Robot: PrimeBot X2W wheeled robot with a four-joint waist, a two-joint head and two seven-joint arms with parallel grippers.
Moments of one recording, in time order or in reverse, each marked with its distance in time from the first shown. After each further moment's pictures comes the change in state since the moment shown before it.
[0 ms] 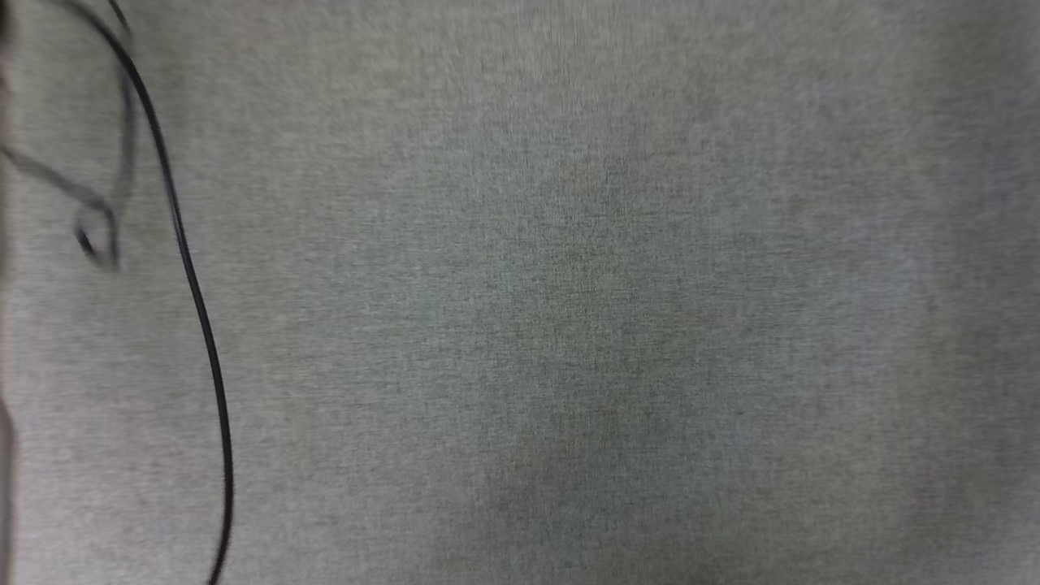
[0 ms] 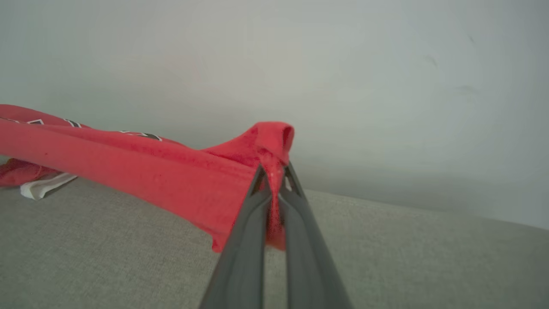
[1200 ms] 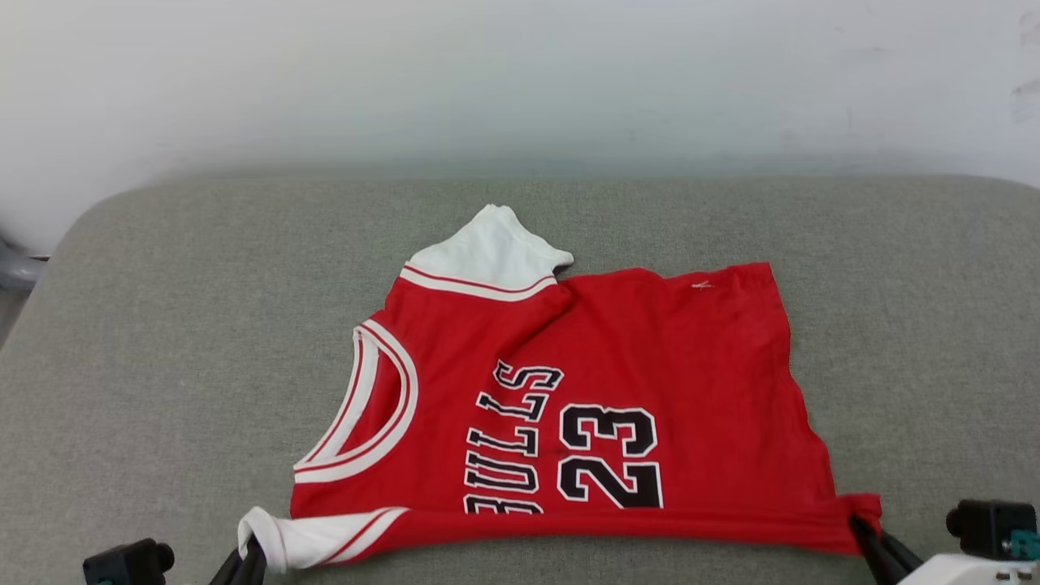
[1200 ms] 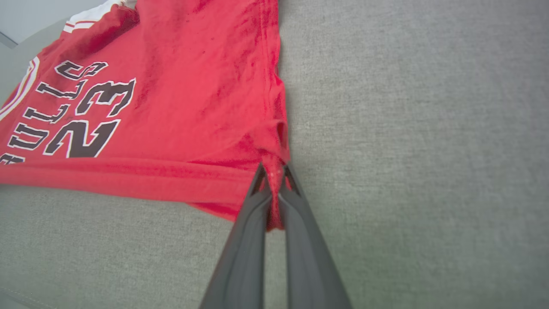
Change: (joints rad) left arm 1.446 0.052 -0.022 -0.612 -0.233 0.206 -0.073; right arm 1.473 0.027 -0.172 -0.572 0.101 0.007 0.034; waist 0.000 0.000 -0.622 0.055
